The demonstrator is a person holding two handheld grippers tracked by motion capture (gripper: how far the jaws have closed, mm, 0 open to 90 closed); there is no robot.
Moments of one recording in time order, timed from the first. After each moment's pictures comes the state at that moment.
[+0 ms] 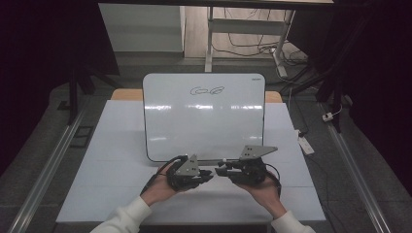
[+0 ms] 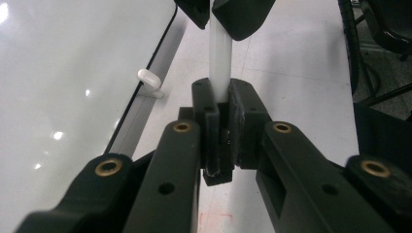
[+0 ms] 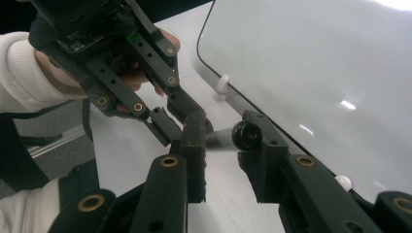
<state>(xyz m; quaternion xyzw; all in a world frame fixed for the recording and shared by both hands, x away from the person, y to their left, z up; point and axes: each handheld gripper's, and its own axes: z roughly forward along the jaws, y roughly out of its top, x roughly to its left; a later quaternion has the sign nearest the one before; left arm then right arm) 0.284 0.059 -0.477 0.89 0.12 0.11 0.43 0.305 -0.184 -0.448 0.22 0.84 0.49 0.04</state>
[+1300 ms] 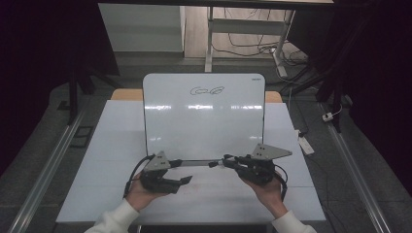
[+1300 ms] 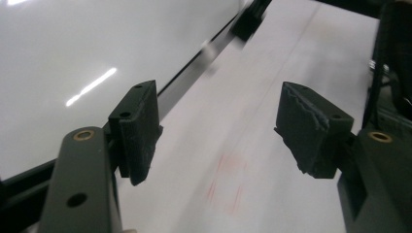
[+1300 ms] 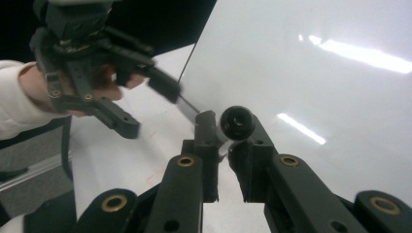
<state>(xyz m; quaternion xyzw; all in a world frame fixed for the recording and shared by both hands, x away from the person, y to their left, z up) 0.264 0.127 -0.480 0.83 0.29 0.10 0.47 0.299 -0.200 -0.435 0.22 0.80 0.55 0.11</state>
